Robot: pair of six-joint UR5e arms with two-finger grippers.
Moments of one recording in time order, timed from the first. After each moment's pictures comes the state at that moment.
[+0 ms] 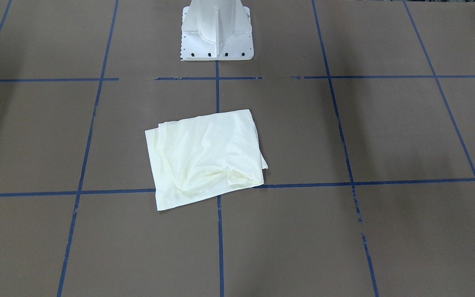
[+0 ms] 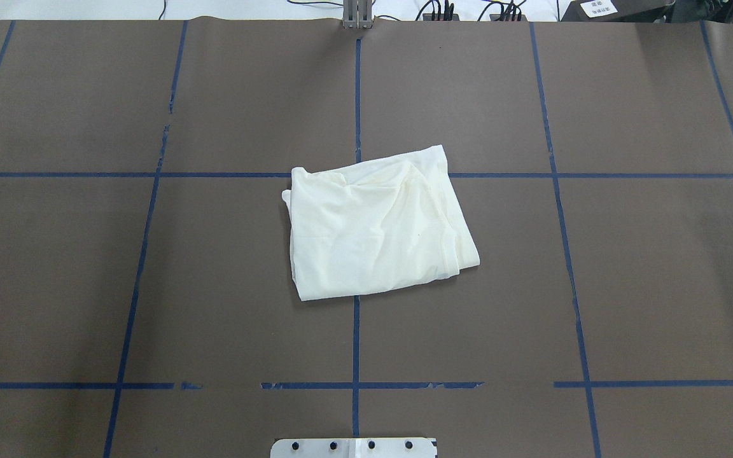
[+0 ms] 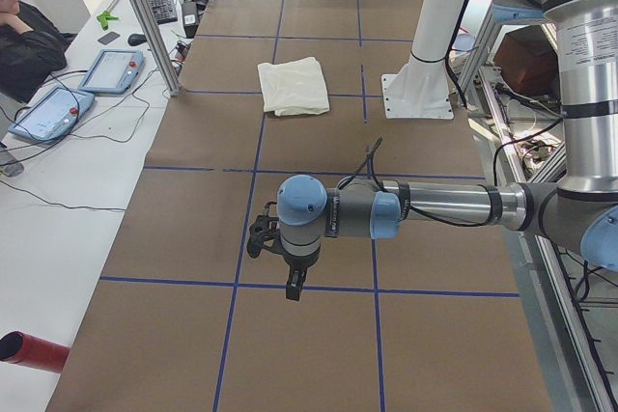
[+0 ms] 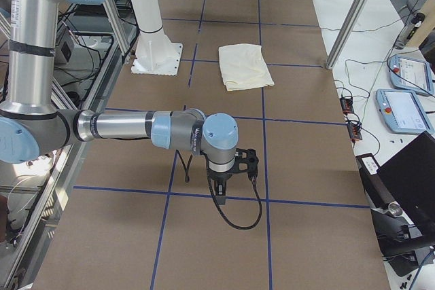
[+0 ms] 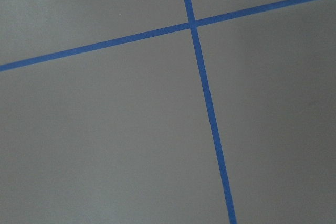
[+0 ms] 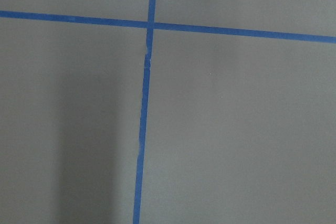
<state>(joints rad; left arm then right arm) -1.61 -1.37 -1.81 -1.57 -2.34 0.18 1.66 -1.75 1.83 -1.72 2.29 -0.17</state>
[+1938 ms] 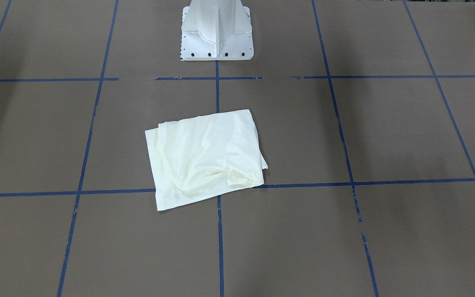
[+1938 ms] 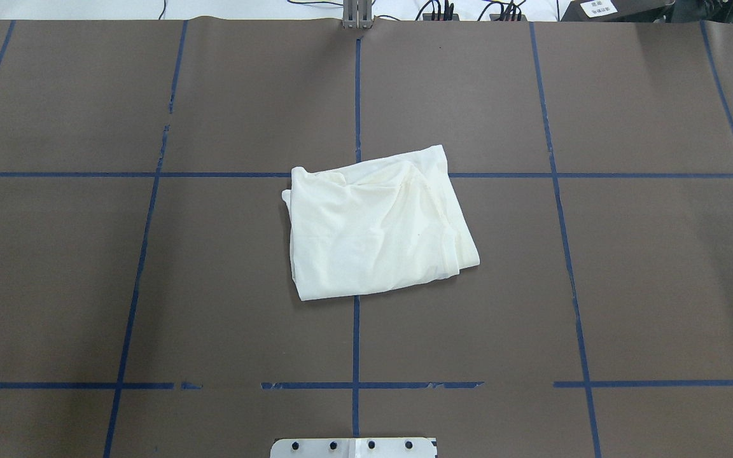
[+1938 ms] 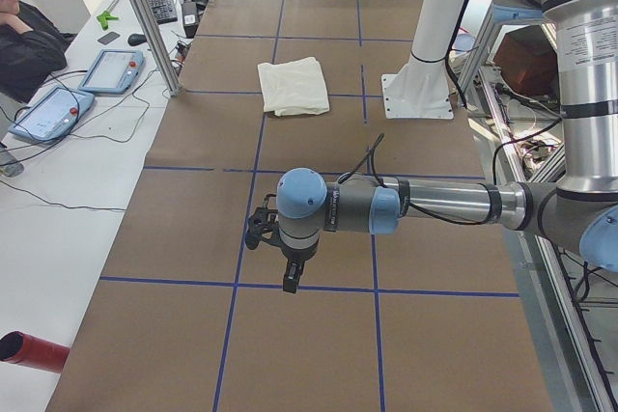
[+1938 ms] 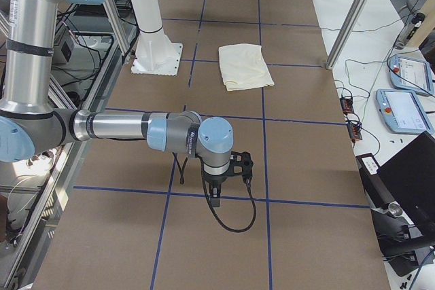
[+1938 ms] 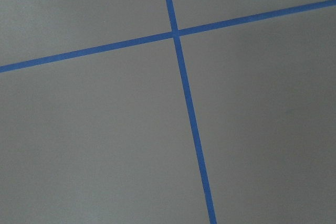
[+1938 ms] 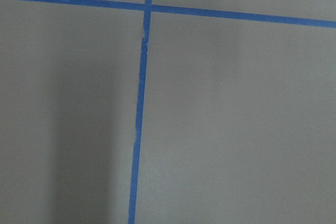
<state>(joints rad) -1.60 -1.37 -1.82 -1.58 -2.35 0.18 1.66 -1.78 1.84 -1.72 2.29 -0.19</state>
